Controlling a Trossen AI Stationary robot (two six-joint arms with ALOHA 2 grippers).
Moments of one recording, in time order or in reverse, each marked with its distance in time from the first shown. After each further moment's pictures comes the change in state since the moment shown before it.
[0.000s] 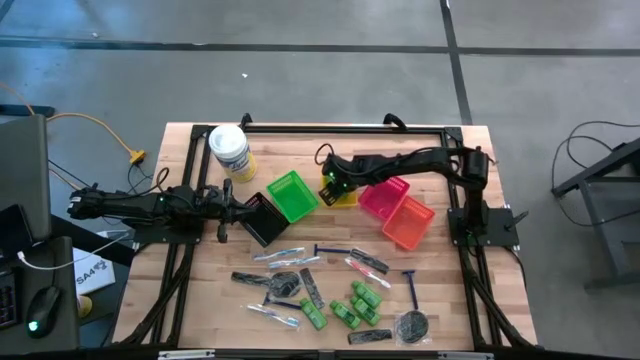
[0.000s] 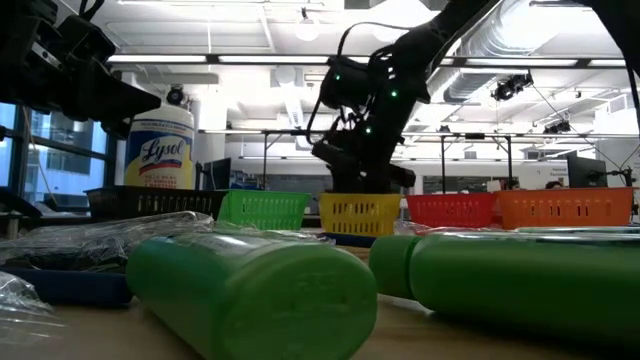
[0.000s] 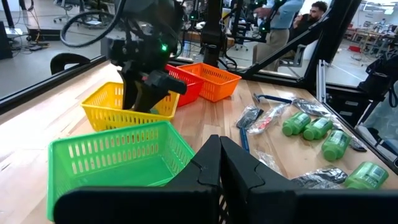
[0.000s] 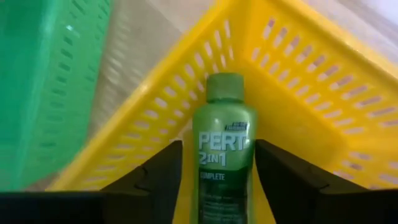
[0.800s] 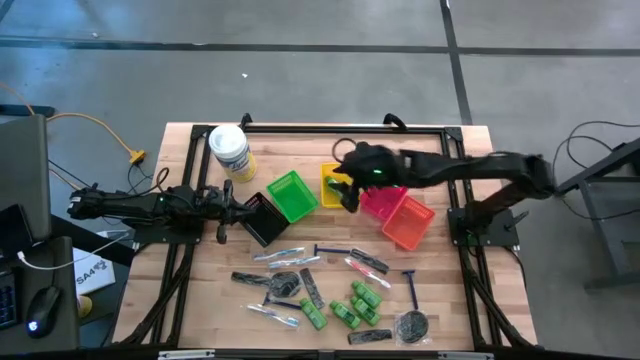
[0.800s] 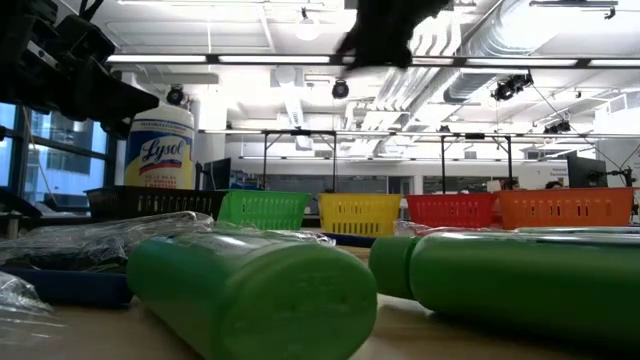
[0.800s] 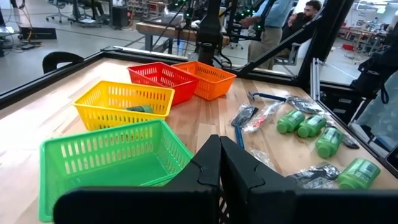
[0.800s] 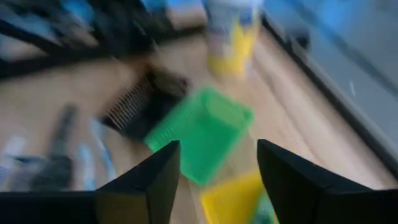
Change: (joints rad) left arm 0.000 0.000 0.000 -0.002 0.024 0.000; right arm 0.164 -0.523 -0.063 0.090 0.004 -0.394
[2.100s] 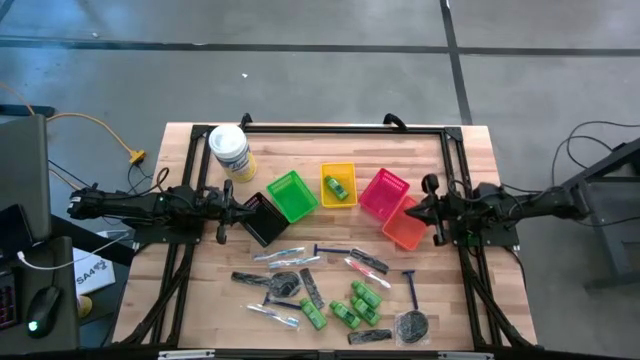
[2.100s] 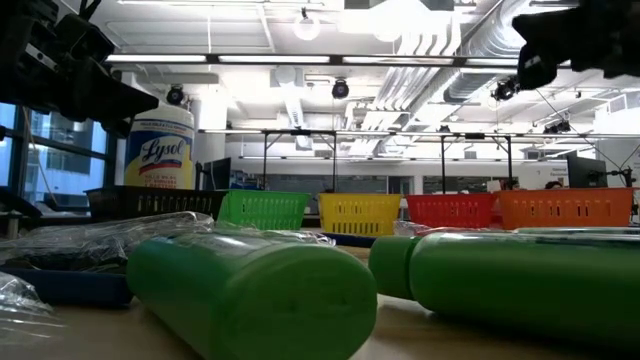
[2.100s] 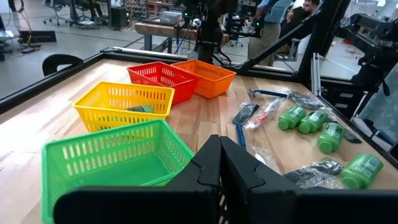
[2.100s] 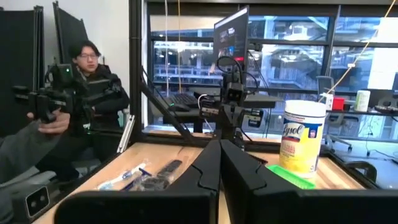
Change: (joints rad) left arm 0.000 0.000 0.000 -0.017 0.002 0.031; right arm 0.168 -1.230 -1.141 0.622 -0.185 -0.190
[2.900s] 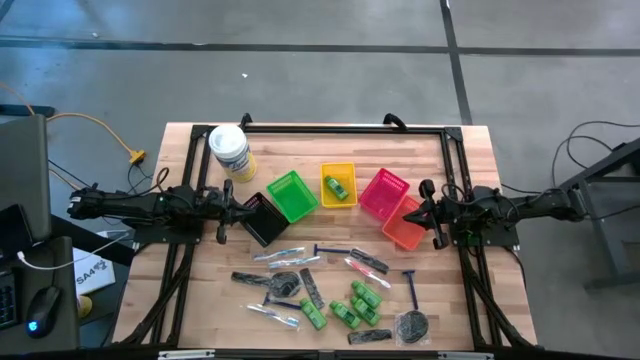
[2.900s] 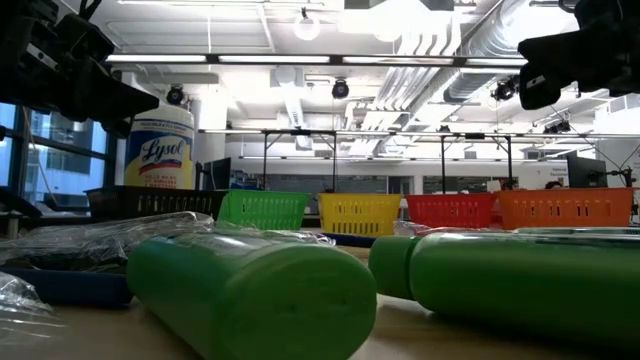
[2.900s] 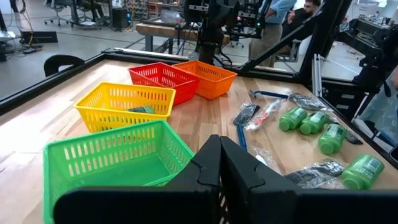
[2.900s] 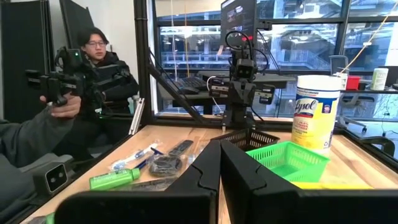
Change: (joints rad) left arm 0.000 0.000 -0.001 0.015 -0.004 -0.008; right arm 0.000 -0.048 -0.053 -0.068 -0.031 0.043
